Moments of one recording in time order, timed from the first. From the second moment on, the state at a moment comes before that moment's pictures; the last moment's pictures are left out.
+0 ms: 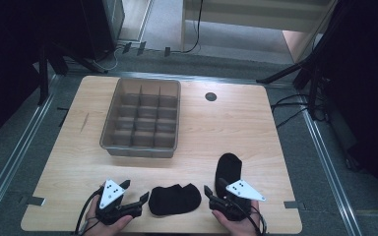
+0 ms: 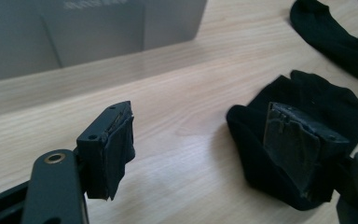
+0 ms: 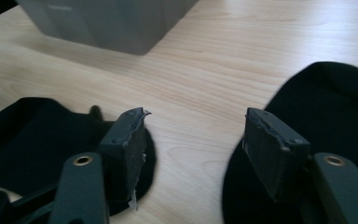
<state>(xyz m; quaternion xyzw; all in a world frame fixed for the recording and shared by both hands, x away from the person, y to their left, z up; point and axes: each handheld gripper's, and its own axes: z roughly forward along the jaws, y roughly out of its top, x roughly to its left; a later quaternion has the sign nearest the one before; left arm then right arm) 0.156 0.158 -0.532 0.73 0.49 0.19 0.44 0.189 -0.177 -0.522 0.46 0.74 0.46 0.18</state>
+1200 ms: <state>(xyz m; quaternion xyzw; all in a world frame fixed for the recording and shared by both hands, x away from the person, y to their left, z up) 0.160 0.148 -0.542 0.76 0.47 0.11 0.43 0.190 -0.137 -0.544 0.43 0.79 0.41 0.15</state>
